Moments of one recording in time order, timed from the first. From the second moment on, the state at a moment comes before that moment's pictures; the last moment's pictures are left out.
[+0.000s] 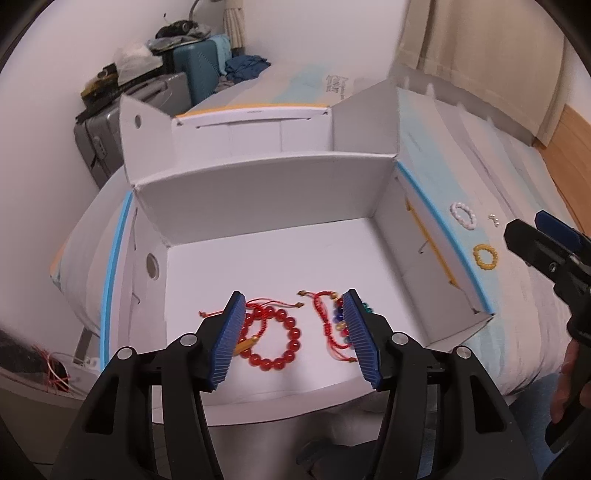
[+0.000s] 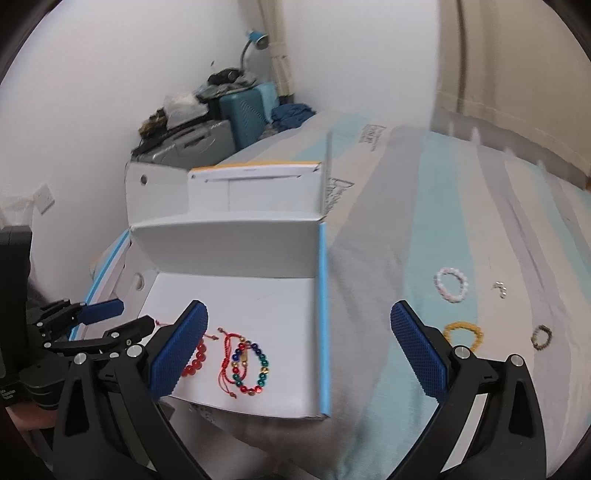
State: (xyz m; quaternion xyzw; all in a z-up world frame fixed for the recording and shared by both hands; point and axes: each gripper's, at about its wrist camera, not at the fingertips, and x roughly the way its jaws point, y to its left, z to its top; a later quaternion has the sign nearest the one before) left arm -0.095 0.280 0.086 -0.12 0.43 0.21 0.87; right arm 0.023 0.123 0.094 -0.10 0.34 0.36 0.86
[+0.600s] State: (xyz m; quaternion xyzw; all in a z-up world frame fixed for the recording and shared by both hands) left arm -0.040 0.184 0.111 -0.07 0.43 0.16 0.89; right arm 0.050 -0.007 0.127 -0.05 0.30 0.25 0.92
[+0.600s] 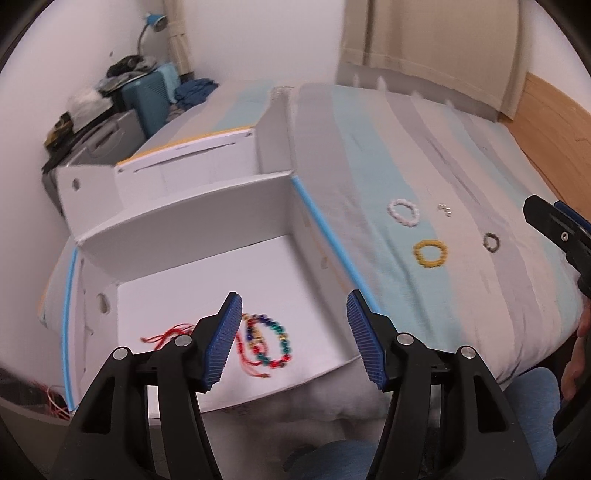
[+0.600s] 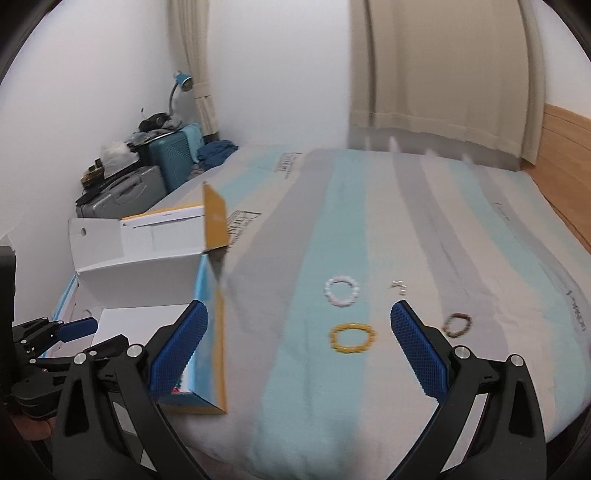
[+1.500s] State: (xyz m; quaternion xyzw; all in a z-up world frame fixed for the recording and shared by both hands) left arm 0.081 0.041 0.074 -0.04 0.44 0.05 0.90; right arm 0.128 -0.166 0.111 -0.06 0.34 0.17 0.92
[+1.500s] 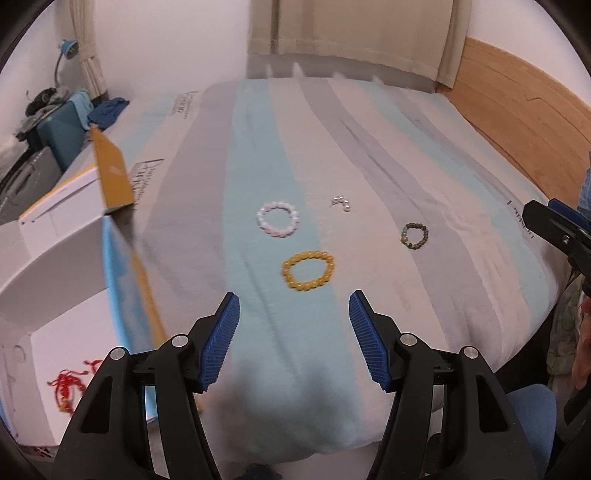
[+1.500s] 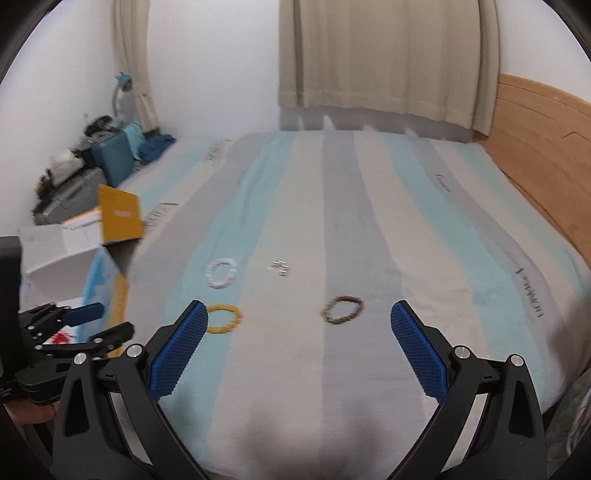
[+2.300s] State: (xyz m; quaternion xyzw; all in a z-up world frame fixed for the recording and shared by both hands) left arm 0.184 0.045 -0.012 -0.06 0.46 0.03 0.89; right arm 0.263 -0.184 -0.016 -0.01 0.43 0.11 0.89
